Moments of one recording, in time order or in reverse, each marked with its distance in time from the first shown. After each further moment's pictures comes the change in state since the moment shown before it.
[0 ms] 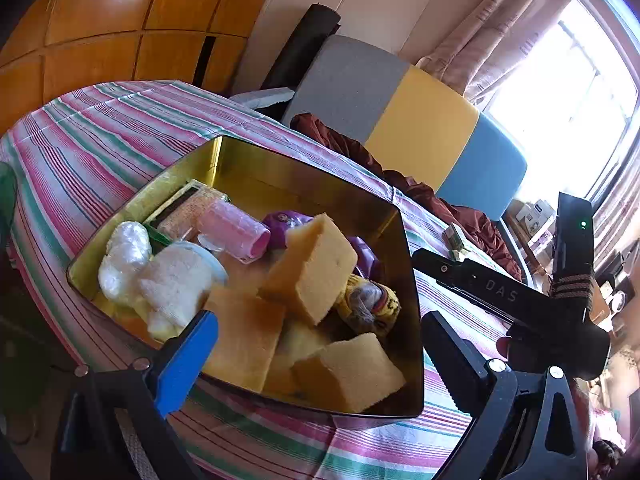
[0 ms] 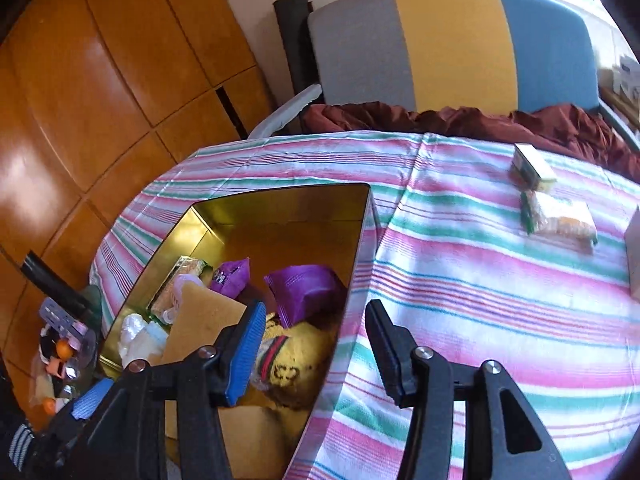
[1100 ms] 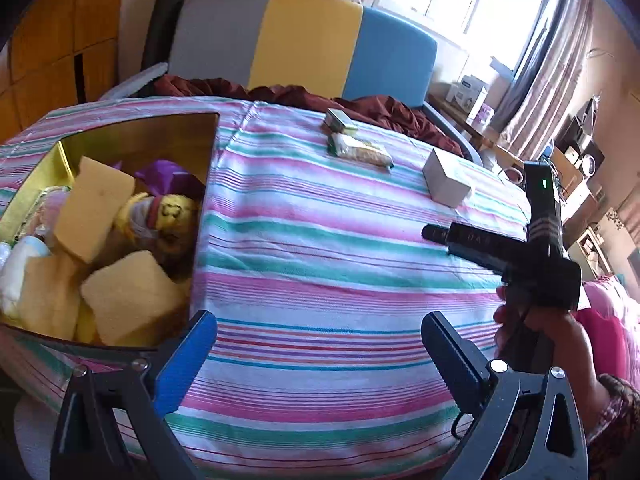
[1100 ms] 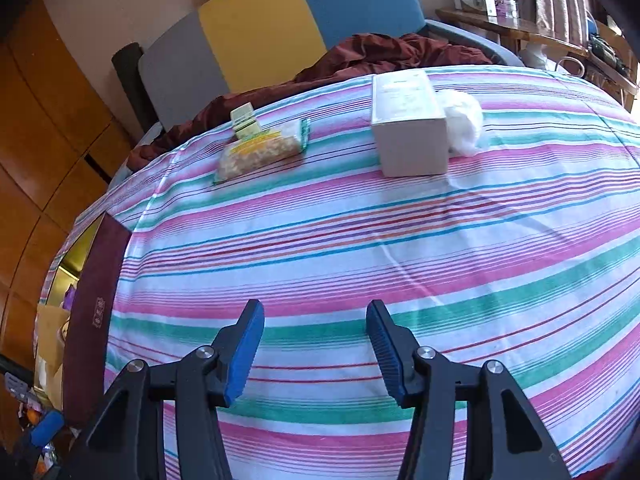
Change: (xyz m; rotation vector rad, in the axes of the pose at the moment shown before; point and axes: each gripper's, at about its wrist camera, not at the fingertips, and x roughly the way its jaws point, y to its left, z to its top) left arm 0.038 -0.149 -0.078 0.377 0.230 -0.125; right arm -0.087 -0.215 -0.068 0.357 -0.036 -0.309
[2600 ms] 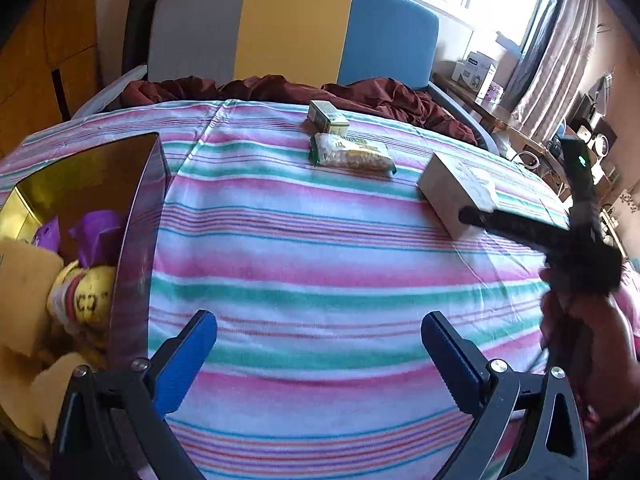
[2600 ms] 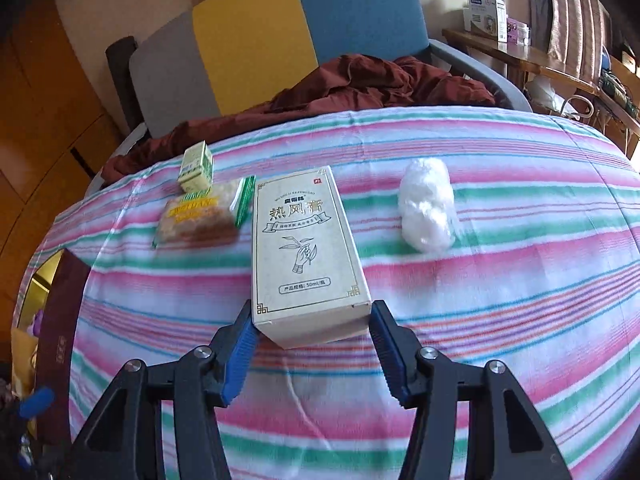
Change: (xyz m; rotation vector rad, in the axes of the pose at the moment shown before) left arm 0.076 -0.030 0.066 0.050 0.055 0.054; right arm 0.021 -0.039 0.068 -0.103 0.014 -0.032
